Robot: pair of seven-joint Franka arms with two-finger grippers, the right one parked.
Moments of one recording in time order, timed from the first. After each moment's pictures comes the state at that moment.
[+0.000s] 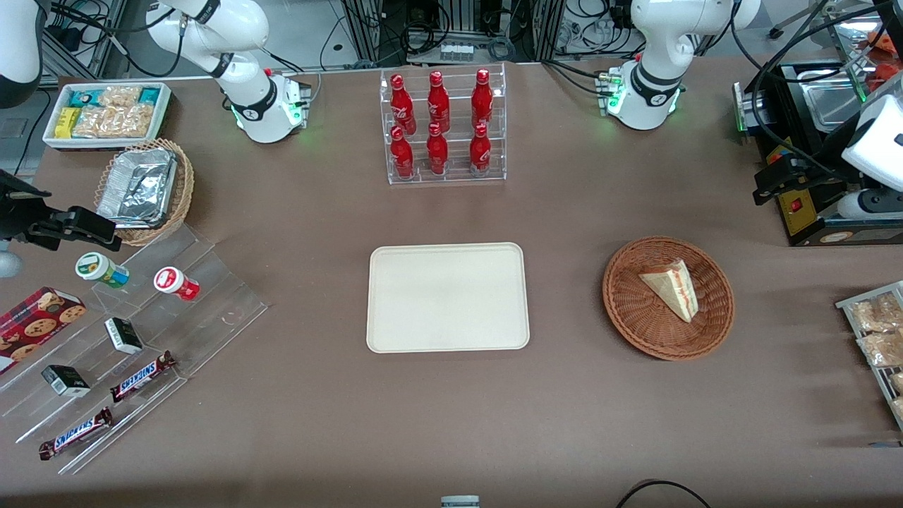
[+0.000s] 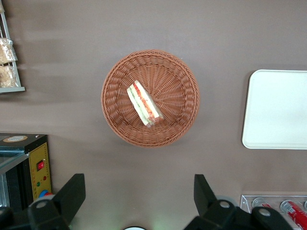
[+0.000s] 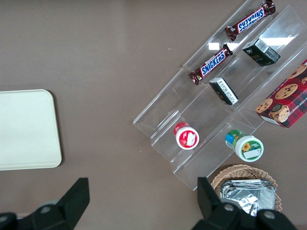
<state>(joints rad) -0.07 0.01 0.00 -1.51 -0.02 1.48 -0.11</state>
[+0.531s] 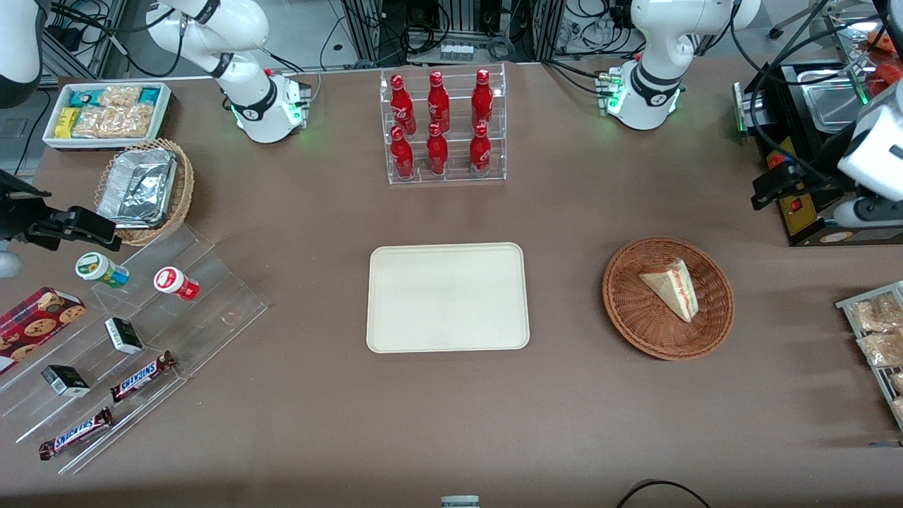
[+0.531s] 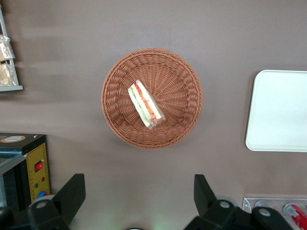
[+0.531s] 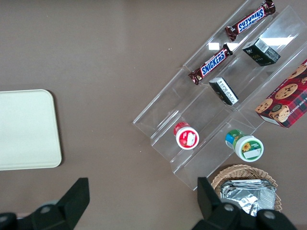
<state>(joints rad) -0.07 0.02 0.02 -1.57 -0.02 1.54 -0.11</state>
